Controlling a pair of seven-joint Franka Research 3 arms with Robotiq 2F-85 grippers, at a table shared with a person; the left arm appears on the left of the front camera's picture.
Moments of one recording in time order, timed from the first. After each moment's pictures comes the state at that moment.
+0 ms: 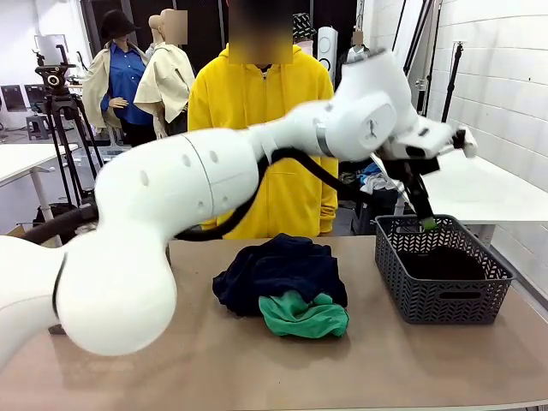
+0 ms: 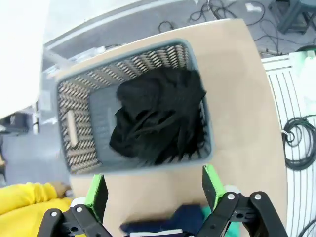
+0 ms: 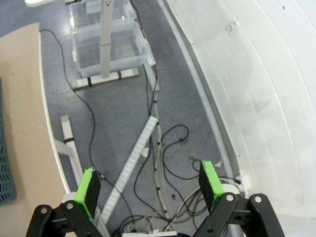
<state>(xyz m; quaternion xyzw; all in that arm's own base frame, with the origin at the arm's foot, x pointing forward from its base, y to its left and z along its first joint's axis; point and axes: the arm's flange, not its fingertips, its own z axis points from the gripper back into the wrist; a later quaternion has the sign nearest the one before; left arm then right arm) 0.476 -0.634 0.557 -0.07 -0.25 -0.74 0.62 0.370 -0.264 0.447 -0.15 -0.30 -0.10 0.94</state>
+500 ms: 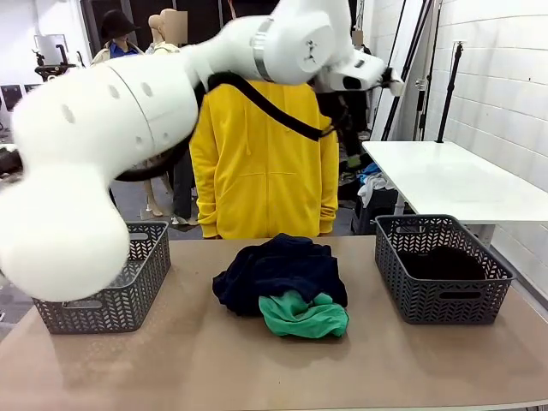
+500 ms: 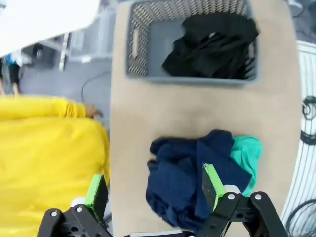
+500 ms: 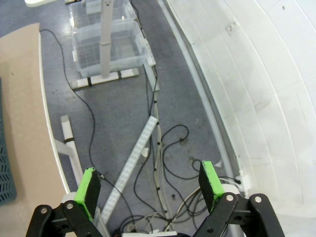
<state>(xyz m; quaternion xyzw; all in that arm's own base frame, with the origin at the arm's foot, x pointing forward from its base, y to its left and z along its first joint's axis) 0.531 -0.518 0.648 0.02 -0.24 -0.65 0.72 0.370 -0.264 0.447 -0.15 -0.30 -0.10 0.94</state>
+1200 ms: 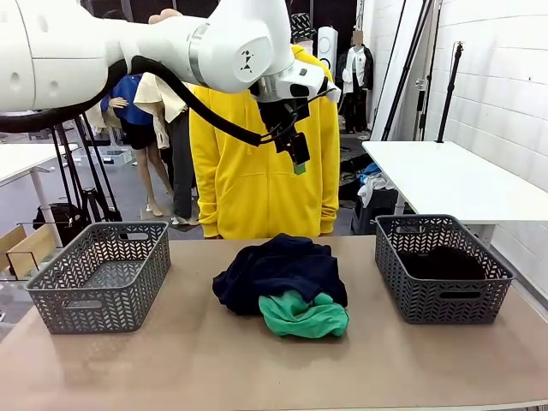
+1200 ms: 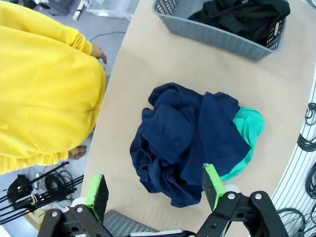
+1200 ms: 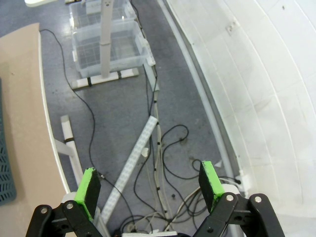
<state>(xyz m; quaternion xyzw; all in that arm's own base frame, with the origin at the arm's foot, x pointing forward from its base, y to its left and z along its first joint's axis) 0.517 -0.429 0.628 0.03 -0.22 -0.55 0.81 0.370 -0.264 0.447 -0.15 -0.30 -0.10 0.94</state>
